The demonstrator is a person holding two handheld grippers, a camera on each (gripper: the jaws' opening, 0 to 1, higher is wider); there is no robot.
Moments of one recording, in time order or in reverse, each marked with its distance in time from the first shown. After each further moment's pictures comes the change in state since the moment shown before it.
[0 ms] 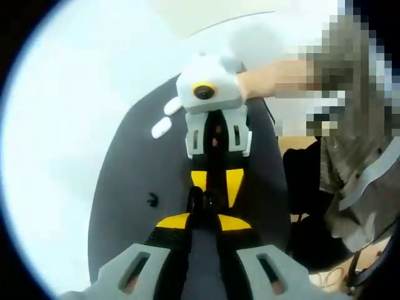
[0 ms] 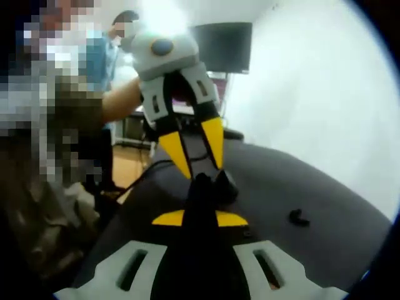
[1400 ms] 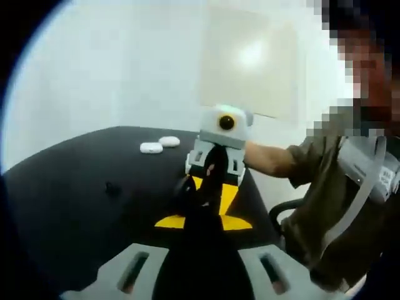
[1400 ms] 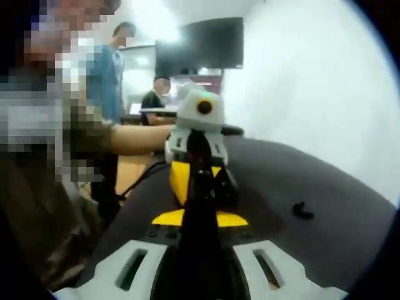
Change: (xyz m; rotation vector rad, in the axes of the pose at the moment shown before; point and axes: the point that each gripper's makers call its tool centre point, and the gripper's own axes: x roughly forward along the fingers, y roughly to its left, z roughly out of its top) left arm 0.031 -0.009 -0.013 -0.519 -0.644 -0.376; right arm 0.002 -0.001 -0.004 0.086 0.016 0.002
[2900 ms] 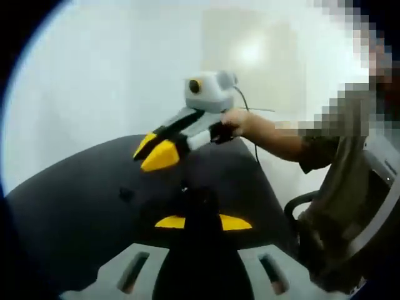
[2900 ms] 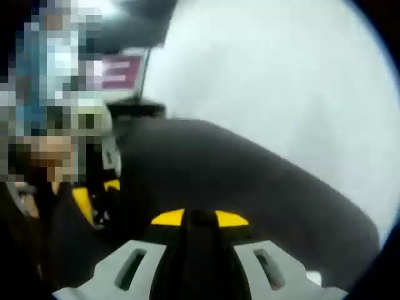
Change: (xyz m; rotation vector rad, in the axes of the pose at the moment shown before) left arm -0.001 0.006 -0.002 0.082 -0.021 0.087; right arm -0.012 -0.113 0.012 0.038 0.289 -0.504
